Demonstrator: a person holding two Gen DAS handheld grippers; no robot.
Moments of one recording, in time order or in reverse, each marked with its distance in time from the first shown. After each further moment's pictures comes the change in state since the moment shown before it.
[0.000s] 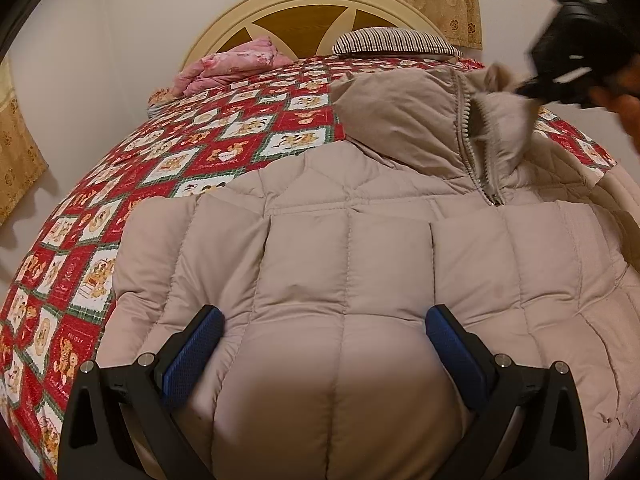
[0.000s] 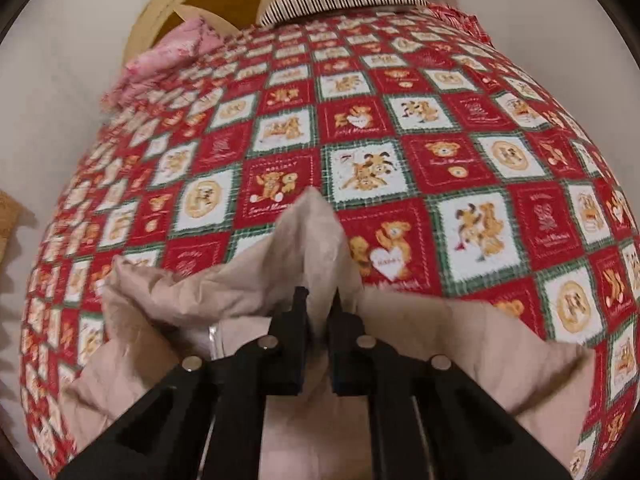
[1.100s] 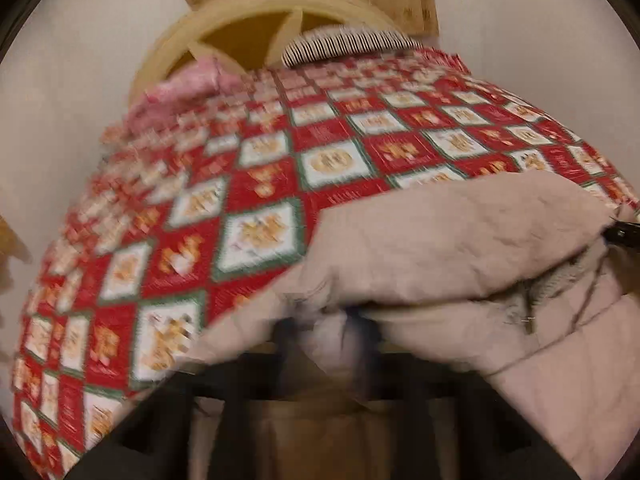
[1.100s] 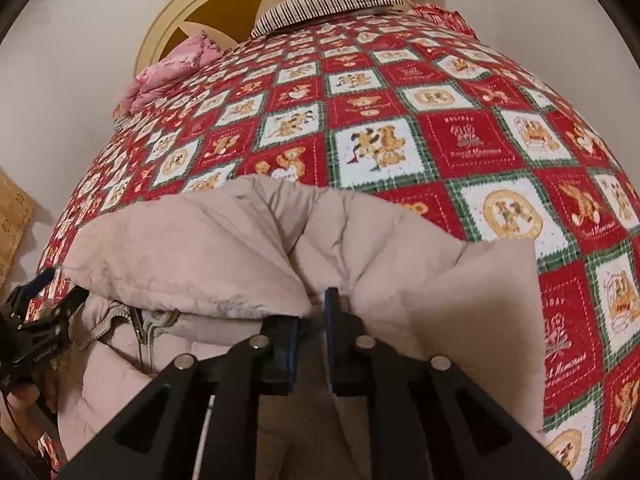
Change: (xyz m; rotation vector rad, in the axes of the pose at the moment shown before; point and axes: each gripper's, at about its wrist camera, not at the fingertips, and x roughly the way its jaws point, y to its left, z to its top) left arm 0.050 -0.003 0.109 0.148 0.047 -0.117; right arm -0.014 -0.090 -0.070 0.007 -0.060 0.038
